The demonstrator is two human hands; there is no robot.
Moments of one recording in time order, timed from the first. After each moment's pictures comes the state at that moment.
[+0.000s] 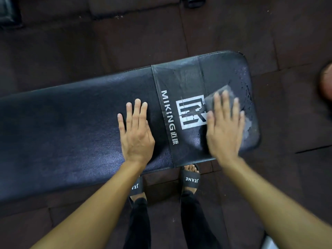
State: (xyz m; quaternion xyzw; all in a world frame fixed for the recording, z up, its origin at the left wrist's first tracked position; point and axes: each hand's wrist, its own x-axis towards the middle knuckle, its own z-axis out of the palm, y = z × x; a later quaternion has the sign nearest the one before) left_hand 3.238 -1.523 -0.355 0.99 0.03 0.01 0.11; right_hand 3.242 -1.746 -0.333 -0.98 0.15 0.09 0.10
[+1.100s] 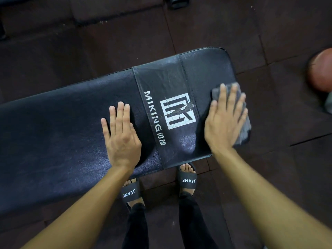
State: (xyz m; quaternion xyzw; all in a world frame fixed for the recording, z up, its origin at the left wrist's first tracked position) left_hand 3.241 -1.521 -0.357 0.99 0.04 0.00 0.10; right_hand 3.259 -1.763 -0.340 -0.95 0.28 0.06 0.11
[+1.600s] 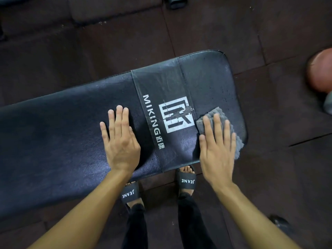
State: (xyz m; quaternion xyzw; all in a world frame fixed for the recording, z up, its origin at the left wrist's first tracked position) left_hand 3.238 -1.525 -0.357 0.99 0.04 0.01 0.10; right_hand 3.182 -1.757 -0.335 -0.98 0.16 0.10 0.11
